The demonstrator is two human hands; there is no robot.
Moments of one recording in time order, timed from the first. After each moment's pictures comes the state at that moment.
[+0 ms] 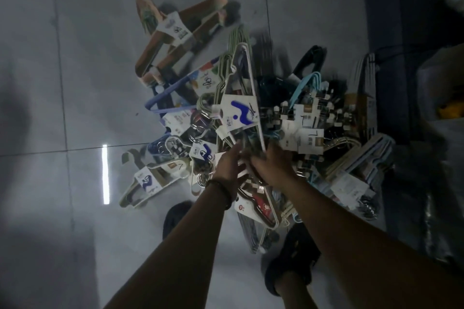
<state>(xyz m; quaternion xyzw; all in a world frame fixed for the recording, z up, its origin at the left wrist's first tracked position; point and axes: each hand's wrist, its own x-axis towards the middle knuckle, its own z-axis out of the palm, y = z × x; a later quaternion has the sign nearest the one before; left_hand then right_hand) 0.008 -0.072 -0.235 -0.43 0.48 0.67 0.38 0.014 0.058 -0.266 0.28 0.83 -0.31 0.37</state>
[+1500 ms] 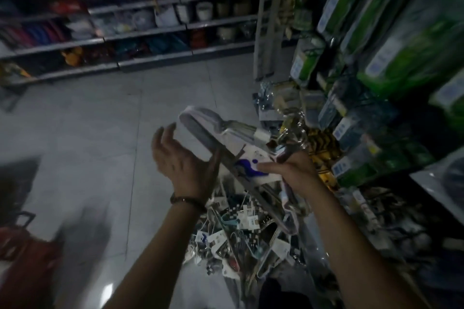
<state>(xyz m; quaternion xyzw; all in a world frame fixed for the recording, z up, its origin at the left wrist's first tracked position) 0.030 -0.003 0.518 -0.04 0.89 0.39 -0.23 0.066 0.229 0.517 0.17 0.77 -0.61 0.05</state>
